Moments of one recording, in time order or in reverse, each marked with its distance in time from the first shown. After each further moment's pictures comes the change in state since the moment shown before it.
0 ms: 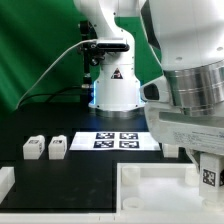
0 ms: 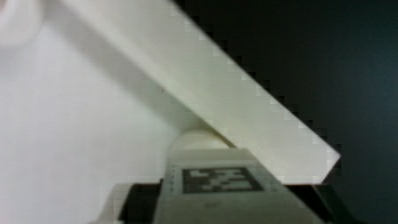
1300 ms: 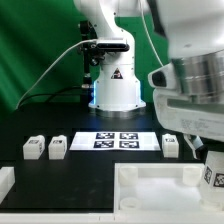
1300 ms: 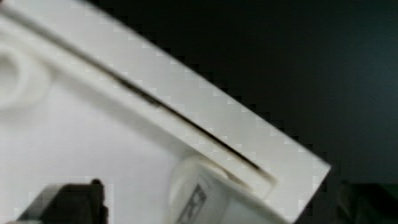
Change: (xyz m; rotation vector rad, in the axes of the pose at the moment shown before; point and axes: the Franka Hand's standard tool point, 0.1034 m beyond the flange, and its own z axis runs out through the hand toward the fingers) arm -0.016 -0.002 -0.015 -0.024 -0.003 -0.118
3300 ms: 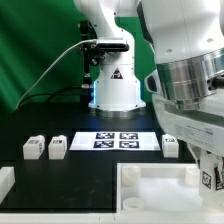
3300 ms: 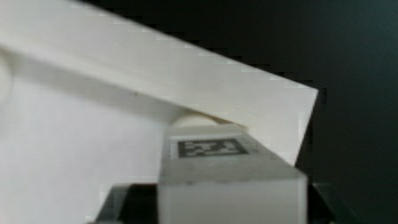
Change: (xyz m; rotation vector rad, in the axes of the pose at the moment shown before) arm 0.025 0.001 0.004 0.078 0.016 0.438
